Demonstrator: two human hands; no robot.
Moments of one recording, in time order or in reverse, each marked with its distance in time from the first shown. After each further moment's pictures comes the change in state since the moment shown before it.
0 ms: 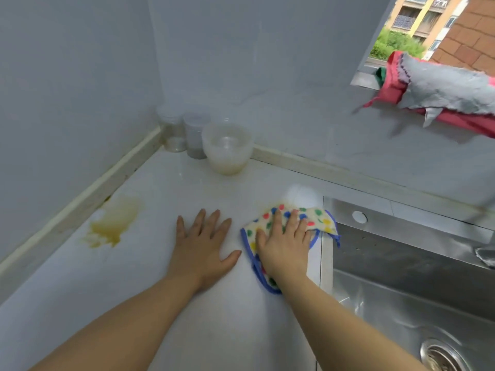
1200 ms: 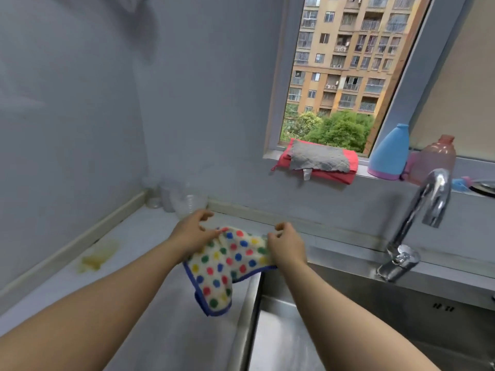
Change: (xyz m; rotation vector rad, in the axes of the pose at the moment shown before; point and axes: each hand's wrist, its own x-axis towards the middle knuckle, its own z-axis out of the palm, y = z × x) left_hand -0.048 0.118 -0.155 -0.864 0.156 -0.141; right_hand -0.059 0.099 -0.166 0.589 0.152 0.112
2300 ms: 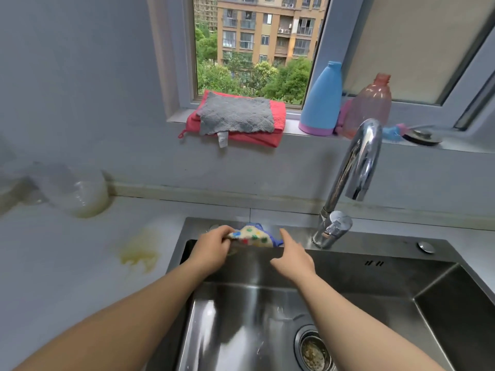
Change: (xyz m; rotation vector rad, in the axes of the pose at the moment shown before) left_hand 0.053 0.057 0.227 0.198 -0.234 0.209; right_hand 0.070 0.178 -0.082 -0.318 -0.185 0.180
